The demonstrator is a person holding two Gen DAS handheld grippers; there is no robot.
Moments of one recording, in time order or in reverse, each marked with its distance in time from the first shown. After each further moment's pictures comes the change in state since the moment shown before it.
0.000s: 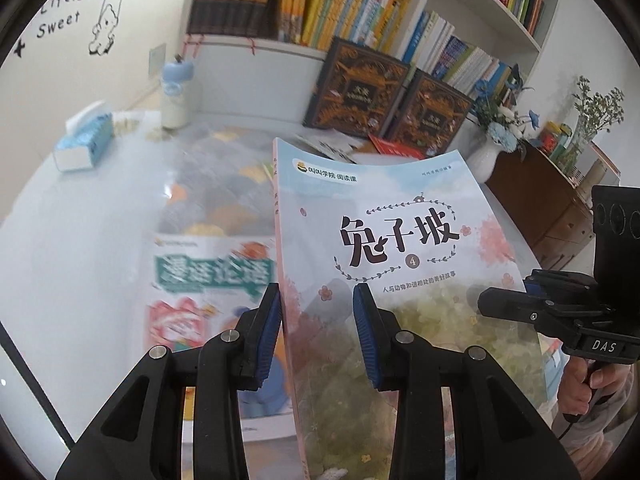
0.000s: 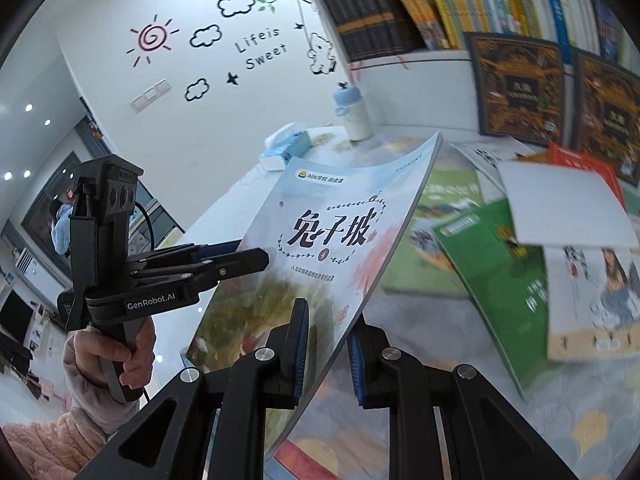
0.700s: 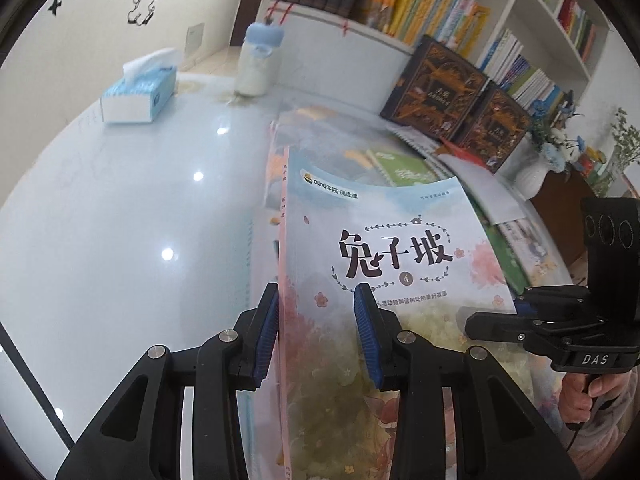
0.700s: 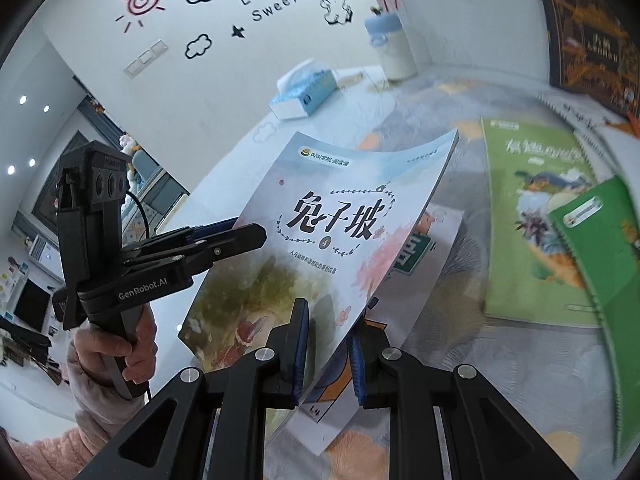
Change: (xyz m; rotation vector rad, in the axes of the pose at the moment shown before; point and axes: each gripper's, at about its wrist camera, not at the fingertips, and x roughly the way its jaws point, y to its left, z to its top) left arm 0.037 0.125 -0.017 -0.112 0.029 0.055; right arm 0.151 0.016 0.017 0.036 0.185 0.080
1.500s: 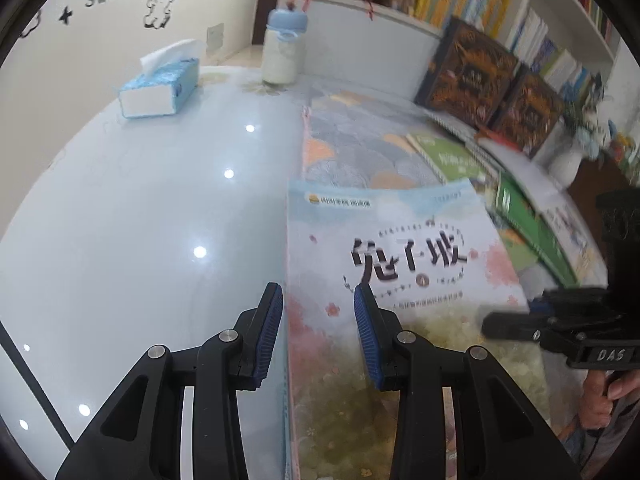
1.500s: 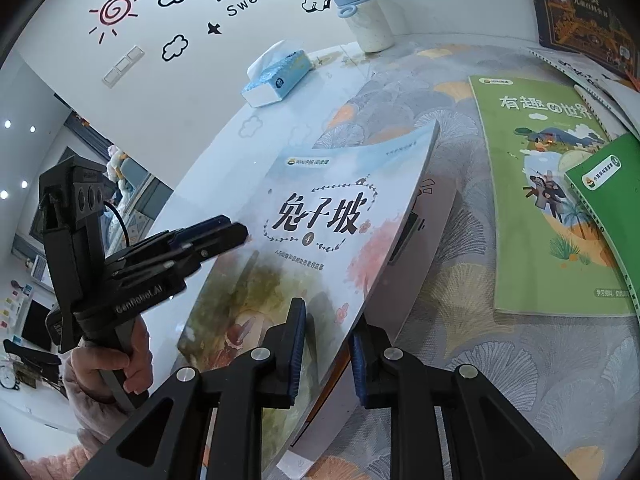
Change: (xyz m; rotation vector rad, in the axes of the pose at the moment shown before) left arm 0.013 0.010 -0.004 0.005 0.000 0.120; right arm 0.028 -0.022 0.000 0.079 0.031 0.009
